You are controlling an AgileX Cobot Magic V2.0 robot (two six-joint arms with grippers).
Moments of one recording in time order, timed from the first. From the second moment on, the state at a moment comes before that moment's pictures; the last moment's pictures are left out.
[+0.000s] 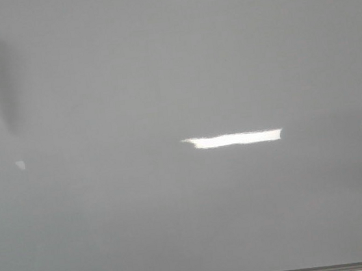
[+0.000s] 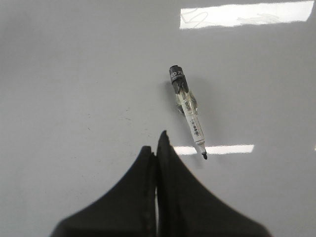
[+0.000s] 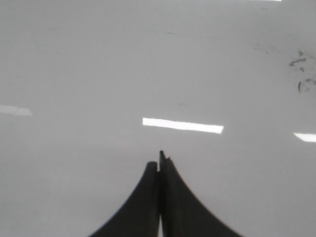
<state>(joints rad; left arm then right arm) -0.04 -0.01 0.01 -0.05 0.01 0.05 0.02 -0.01 0.03 0.05 0.07 -0.09</state>
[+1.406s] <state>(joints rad) -0.04 0.34 -0.69 -0.05 0.39 0.05 0.02 0.38 -0.76 0.05 0.55 -0.09</state>
